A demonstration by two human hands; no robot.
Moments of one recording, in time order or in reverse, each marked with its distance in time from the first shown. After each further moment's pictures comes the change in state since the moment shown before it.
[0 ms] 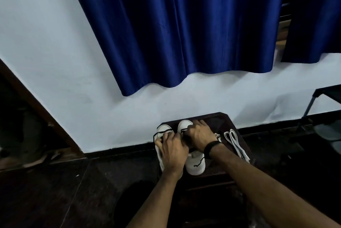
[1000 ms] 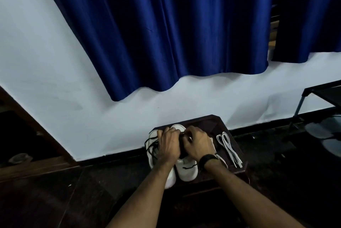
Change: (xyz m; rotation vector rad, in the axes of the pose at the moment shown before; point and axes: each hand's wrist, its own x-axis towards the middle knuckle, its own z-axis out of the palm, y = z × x) left_hand 0.045 0.016 0.007 0.057 -0.152 0.274; right_hand -0.020 -0.001 0.006 0.672 0.237 0.539
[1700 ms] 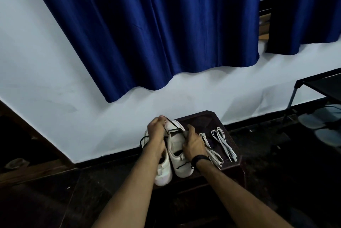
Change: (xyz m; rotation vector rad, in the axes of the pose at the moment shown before) left_hand 0.033 -0.006 -0.010 -1.349 0.075 -0.774; right_hand -0.009 0.016 0.027 0.093 -0.040 0.211
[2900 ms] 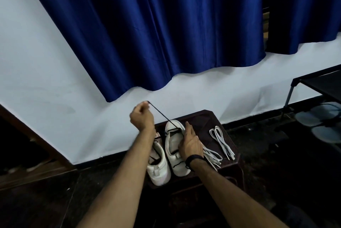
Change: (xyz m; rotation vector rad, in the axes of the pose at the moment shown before) left_hand 0.011 0.053 -0.009 -0.036 0.347 0.331; right_hand -0.003 -0.004 0.005 -0.148 -0.048 0.045
